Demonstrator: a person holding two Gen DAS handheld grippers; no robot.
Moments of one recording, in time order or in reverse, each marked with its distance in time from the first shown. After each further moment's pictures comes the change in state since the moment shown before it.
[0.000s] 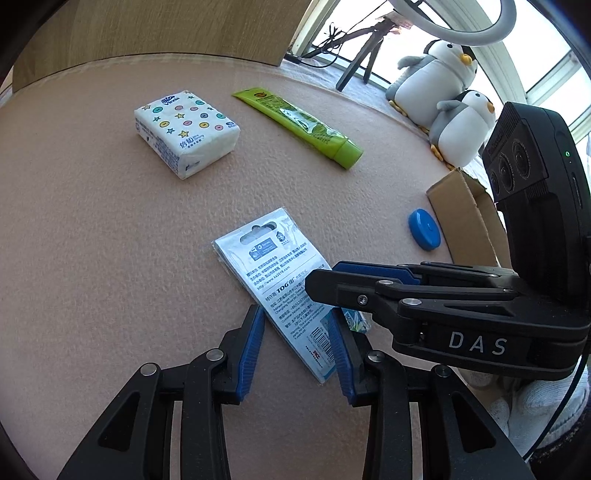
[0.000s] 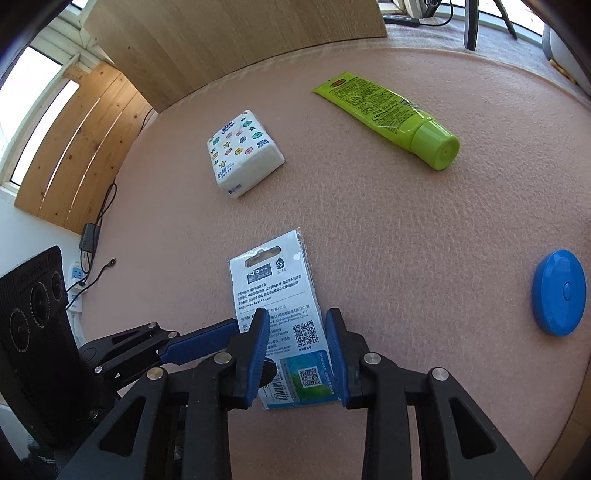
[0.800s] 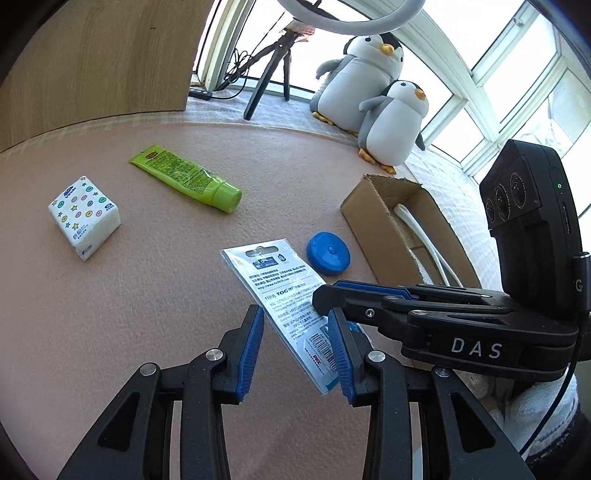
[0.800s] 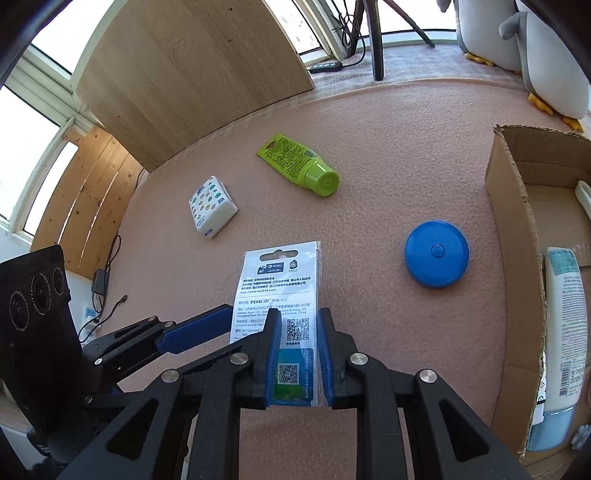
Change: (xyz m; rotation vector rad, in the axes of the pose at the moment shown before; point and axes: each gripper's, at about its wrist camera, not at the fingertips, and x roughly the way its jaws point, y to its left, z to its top) left arm -0.012 -0.105 0.019 0.174 -0.071 -0.082; right arm -0.093 -0.060 -0.034 0.144 -0.181 0.007
